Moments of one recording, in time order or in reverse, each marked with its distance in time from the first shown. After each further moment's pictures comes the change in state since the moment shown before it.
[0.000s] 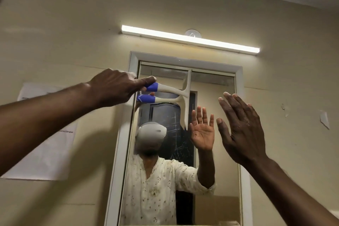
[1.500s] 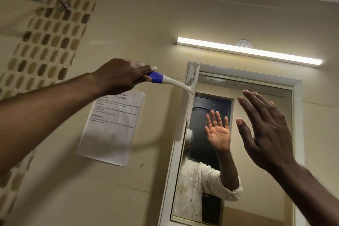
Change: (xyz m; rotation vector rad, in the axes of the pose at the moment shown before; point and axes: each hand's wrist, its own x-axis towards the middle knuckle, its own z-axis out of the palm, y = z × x) left_hand -0.105 -0.103 -0.046 -0.060 0.092 -0.074; right_hand 0.024 -0.097 -0.010 0.104 0.070 -0.205
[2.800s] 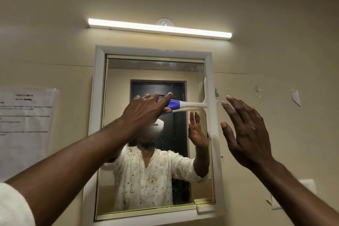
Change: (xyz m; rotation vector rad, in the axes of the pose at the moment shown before) left_hand 0.133 0.278 0.095 -0.168 -0.080 -0.012; right_hand -0.110 0.139 -0.057 -0.108 -0.104 0.298
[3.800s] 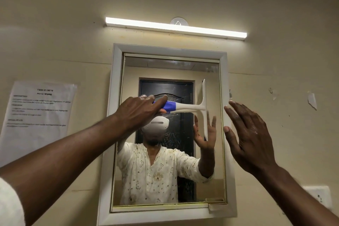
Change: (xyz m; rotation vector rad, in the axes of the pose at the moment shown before) left_hand -0.037 -0.046 -0.003 0.058 -0.044 0.056; right_hand -0.003 -0.026 0.014 0.047 -0.026 -0.039
